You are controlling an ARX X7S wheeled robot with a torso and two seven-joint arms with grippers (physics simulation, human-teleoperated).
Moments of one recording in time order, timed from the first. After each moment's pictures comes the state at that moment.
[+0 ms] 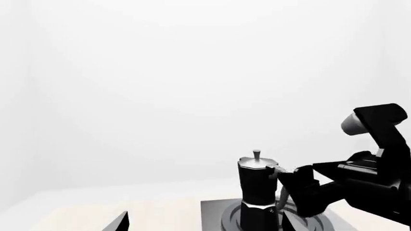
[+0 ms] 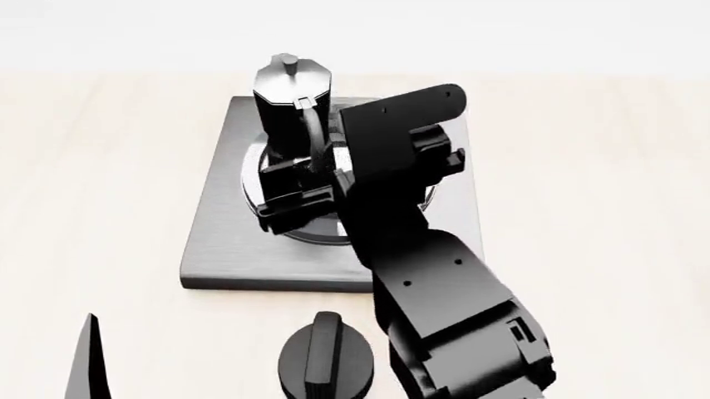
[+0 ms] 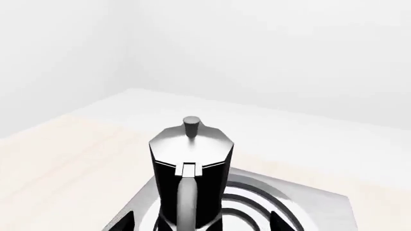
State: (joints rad) left arm 0.11 -0.46 0.30 0.80 -0.20 -0.17 -0.47; right arm 1.01 0.17 -0.66 0.48 0.60 0.29 0.11
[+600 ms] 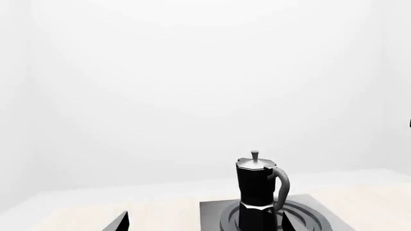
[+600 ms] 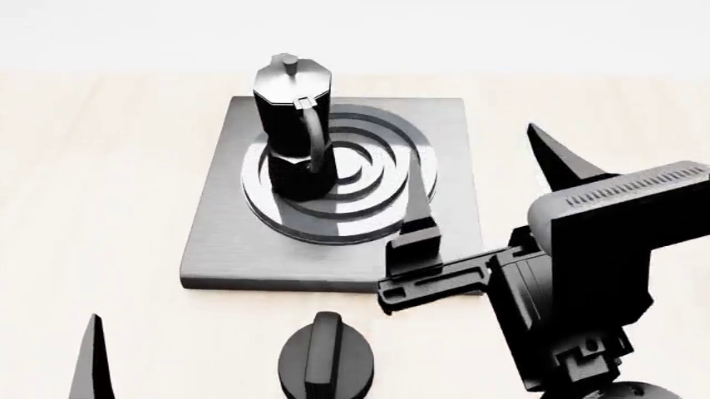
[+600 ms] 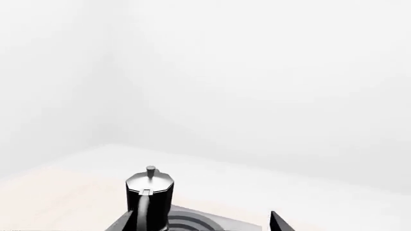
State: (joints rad) left arm 0.11 -0.46 0.32 0.81 -0.19 -0.18 -0.48; right arm 0.58 0.71 -0.40 -0.48 0.80 0.36 0.35
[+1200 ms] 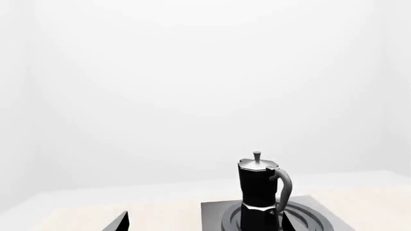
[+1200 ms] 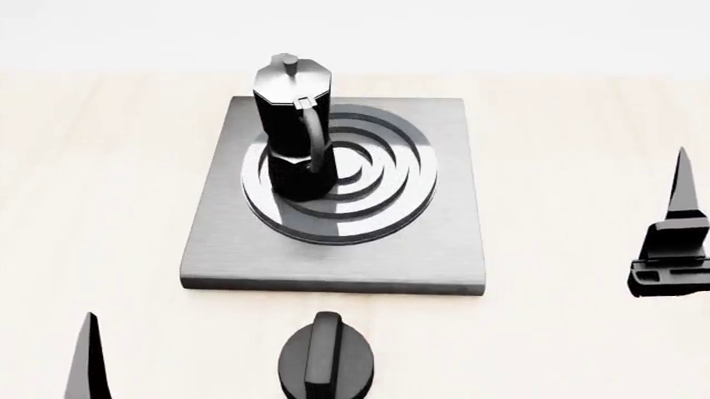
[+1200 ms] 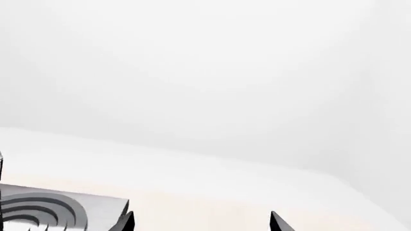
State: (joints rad) left arm 0.11 -0.46 0.31 0.81 -0.20 -0.17 -0.48; right arm 0.33 1.01 -0.08 -0.30 0.86 0.22 0.30
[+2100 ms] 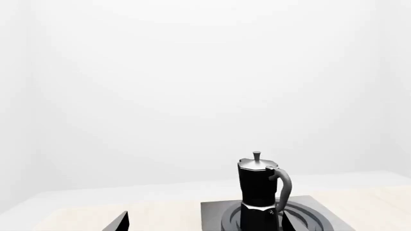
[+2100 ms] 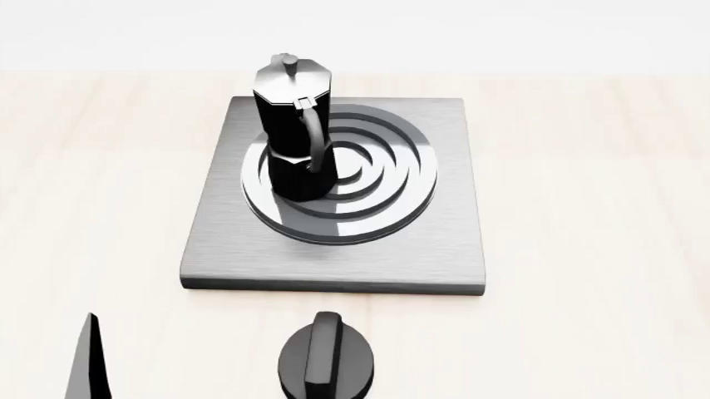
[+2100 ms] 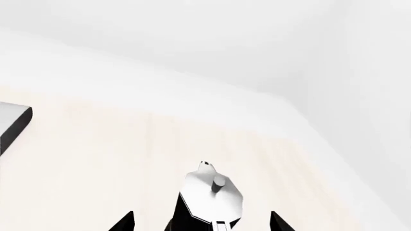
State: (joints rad) left arm 0.11 -0.47 0.32 0.81 -0.20 -0.17 -0.49; right arm 0.79 1.05 -0.31 0.21 0.74 0.53 0.03
